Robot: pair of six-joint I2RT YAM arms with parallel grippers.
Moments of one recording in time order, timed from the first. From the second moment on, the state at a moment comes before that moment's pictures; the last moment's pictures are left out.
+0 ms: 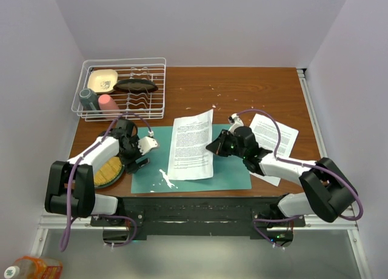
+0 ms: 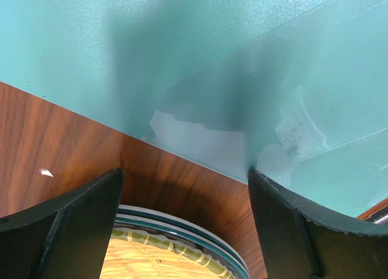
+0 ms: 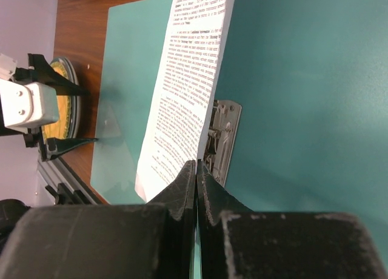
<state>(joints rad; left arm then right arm) -0.13 1.37 0.69 -0.69 0.13 0.90 0.62 1.36 0.51 0.37 -0.18 0.79</state>
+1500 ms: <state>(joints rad) -0.31 1.53 0.82 -0.70 0.22 0.84 0.69 1.32 0.41 0.38 0.01 0.71</state>
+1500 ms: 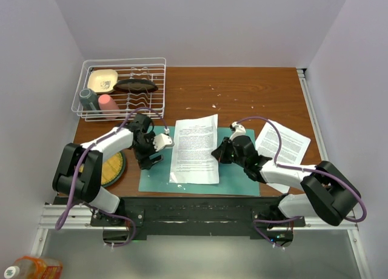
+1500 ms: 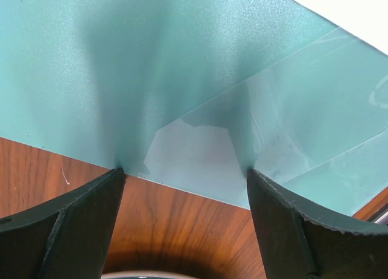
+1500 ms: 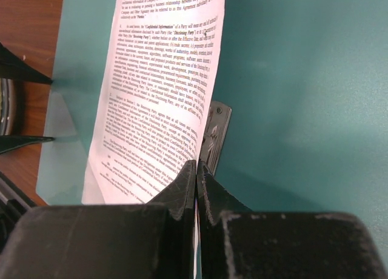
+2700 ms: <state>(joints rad) -0.18 1.51 0.81 -0.72 0.22 0.97 0.69 1.40 0.54 0.32 -0.08 0.55</state>
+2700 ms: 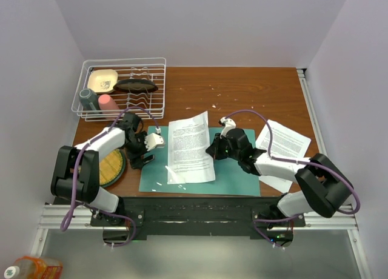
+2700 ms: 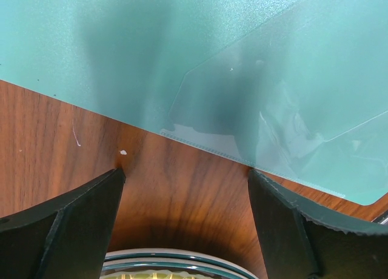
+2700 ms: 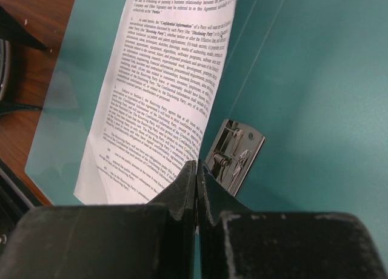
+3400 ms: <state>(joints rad) -0.18 1.50 0.79 -0.70 0.22 0.97 0.86 1.50 0.54 0.41 0.01 0.67</state>
